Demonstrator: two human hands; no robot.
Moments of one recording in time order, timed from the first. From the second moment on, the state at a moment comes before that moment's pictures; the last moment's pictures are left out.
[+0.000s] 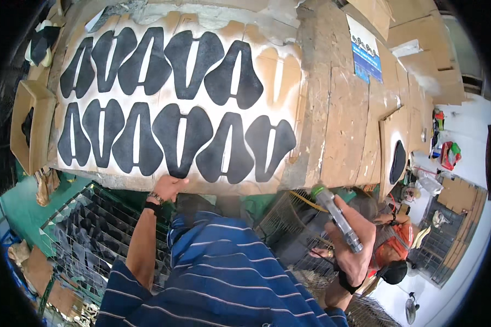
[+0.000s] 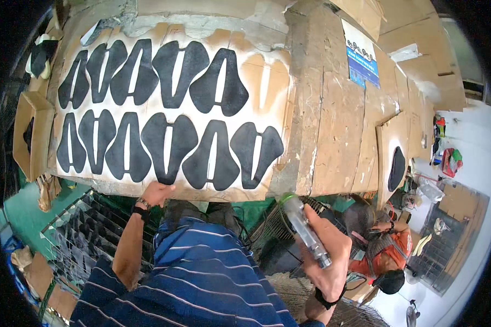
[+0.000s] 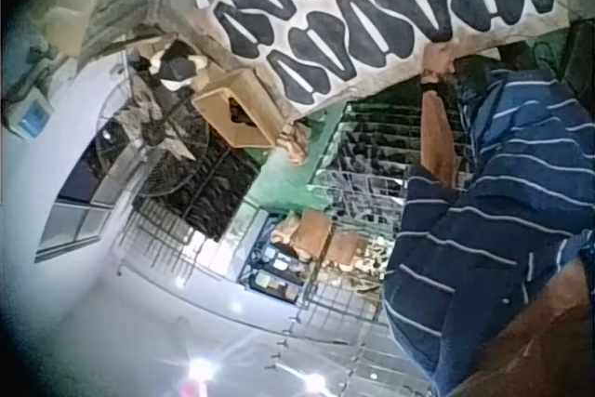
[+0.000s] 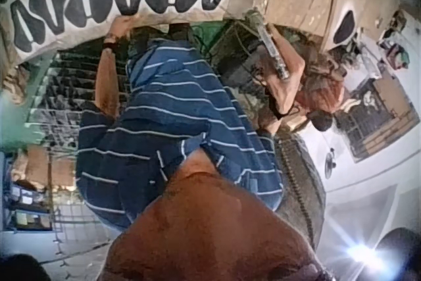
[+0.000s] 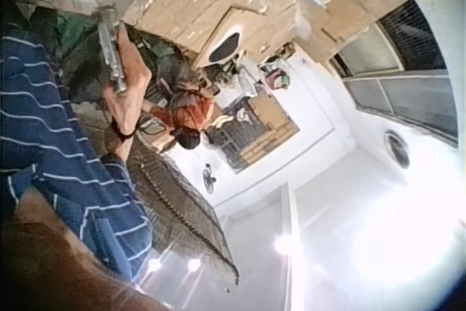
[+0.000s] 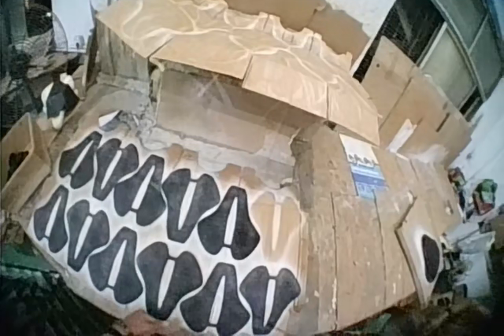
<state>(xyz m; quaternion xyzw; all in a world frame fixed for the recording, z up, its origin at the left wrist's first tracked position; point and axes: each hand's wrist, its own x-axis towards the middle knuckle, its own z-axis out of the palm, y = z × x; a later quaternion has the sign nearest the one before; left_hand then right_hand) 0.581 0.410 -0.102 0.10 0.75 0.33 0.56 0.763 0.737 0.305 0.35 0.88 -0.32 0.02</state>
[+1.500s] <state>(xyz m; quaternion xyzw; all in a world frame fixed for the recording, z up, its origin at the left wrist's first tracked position) 0.585 0.405 -0.110 0.13 0.75 0.36 0.54 0.743 0.730 0.287 0.34 0.88 -0.32 -0.06</state>
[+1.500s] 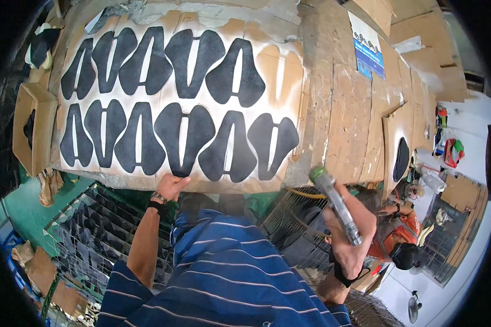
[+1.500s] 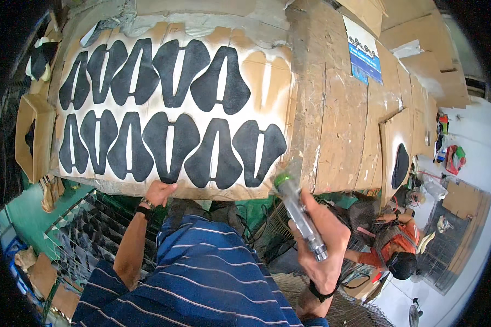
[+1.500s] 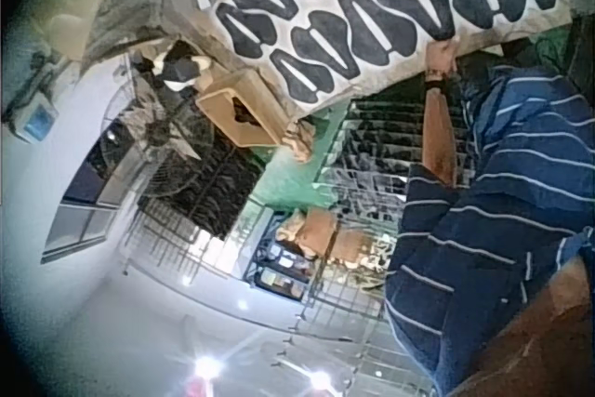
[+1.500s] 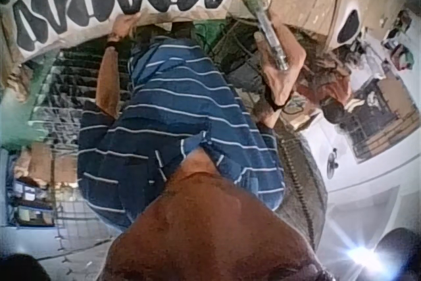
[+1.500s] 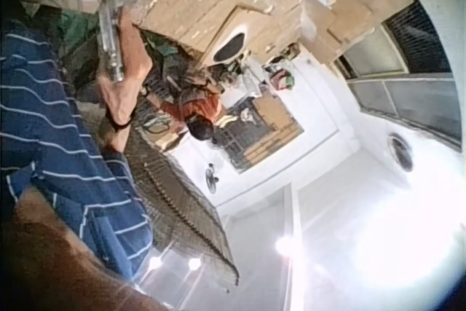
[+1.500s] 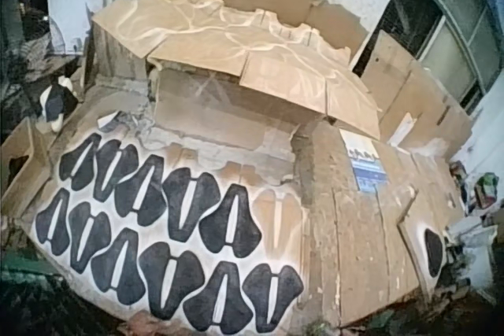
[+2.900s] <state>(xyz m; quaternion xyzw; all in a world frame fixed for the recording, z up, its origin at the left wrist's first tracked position) 0.583 0.400 -0.116 0.16 0.73 0.35 0.56 0.759 0.670 0.293 0.31 0.90 -0.31 -0.02</state>
